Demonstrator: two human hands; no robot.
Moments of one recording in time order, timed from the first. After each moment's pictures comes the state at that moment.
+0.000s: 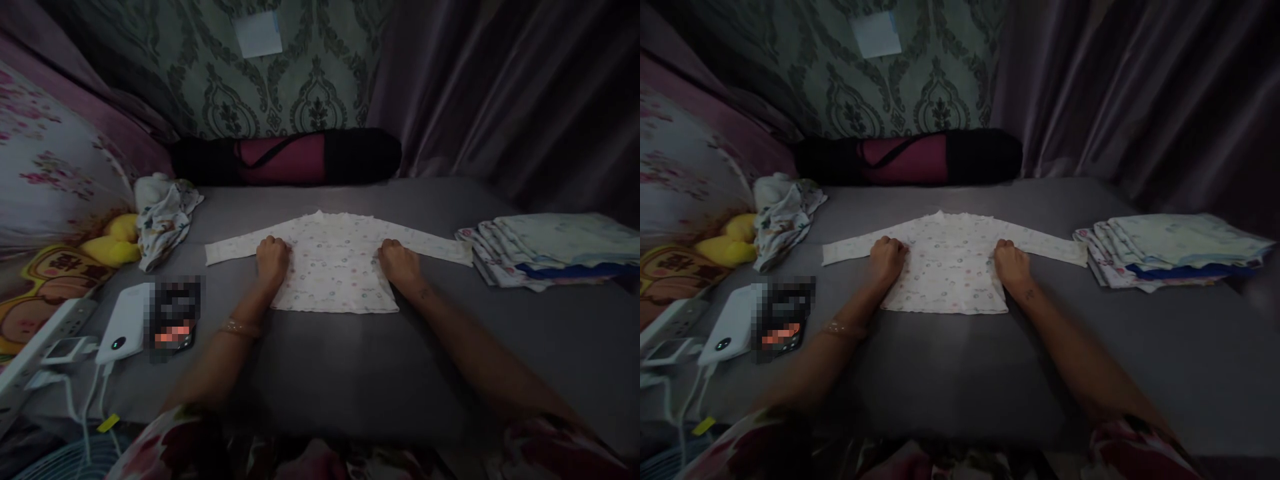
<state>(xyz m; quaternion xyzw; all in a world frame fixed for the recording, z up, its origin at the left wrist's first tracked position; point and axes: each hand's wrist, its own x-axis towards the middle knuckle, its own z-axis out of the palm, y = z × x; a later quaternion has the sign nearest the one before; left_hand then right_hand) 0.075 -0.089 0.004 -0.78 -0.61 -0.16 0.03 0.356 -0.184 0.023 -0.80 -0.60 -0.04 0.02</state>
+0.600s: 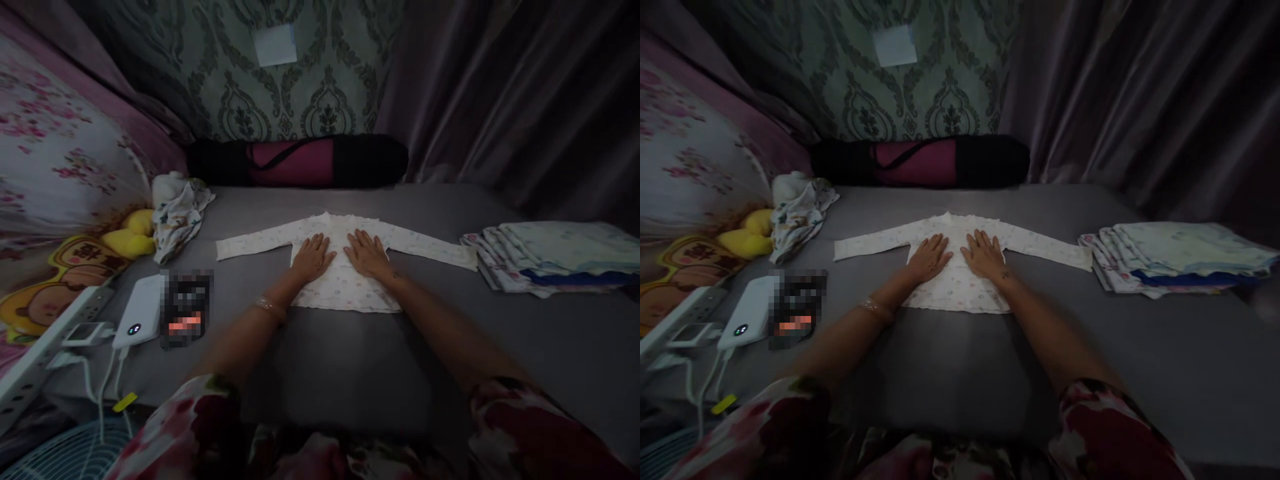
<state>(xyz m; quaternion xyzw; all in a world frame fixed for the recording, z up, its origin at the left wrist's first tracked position) 0.131 -0.095 -0.019 -0.90 -0.43 -0.09 -0.04 0.319 -0.135 -0.006 -0.68 -0.73 0.04 0.06</state>
